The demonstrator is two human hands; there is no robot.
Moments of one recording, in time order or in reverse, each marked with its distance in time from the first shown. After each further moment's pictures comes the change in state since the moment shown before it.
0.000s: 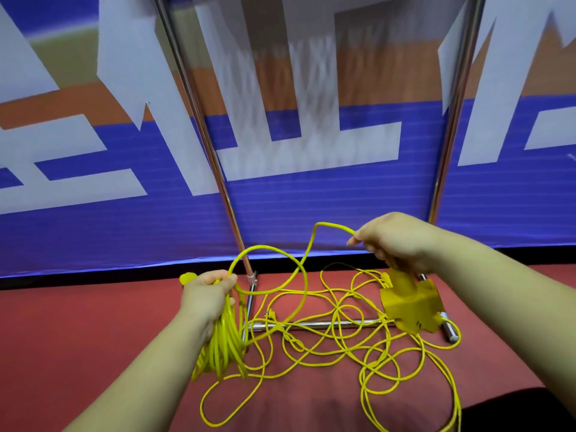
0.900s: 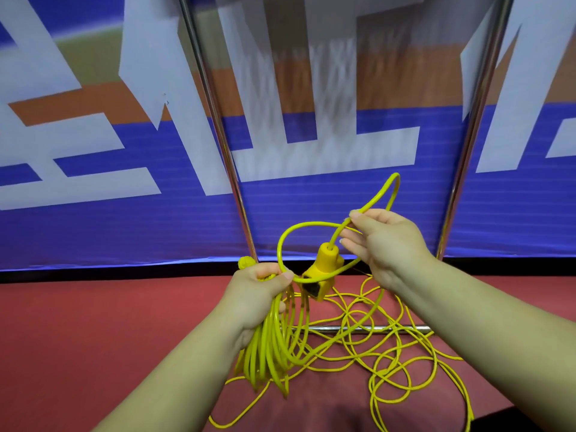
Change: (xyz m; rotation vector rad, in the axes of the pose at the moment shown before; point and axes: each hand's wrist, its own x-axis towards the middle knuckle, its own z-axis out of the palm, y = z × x) left_hand -0.067 0.040 0.025 0.012 -0.390 0.059; right_hand -0.009 -0.034 0.065 0.925 0.314 -0.093
